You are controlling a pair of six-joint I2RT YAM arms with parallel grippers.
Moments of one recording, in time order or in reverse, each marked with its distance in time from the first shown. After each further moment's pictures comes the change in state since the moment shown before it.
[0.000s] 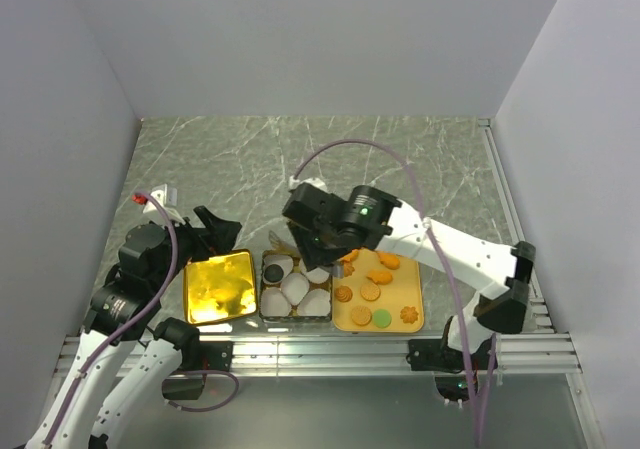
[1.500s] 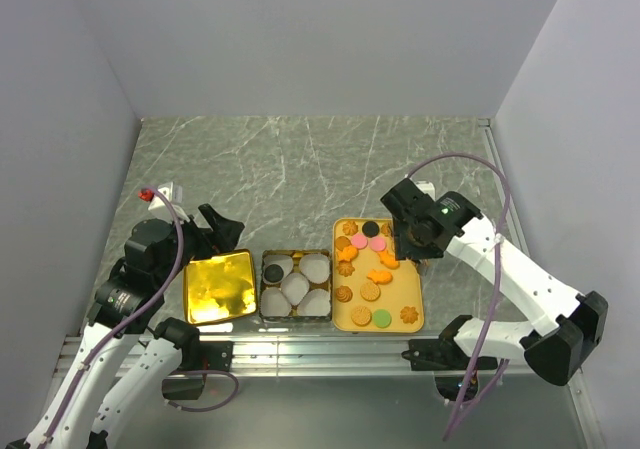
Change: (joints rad) left arm -0.001 0.041 -0.001 0.000 0.010 0.000; right arm -0.491 -0.427 -0.570 -0.037 0.144 -0.031
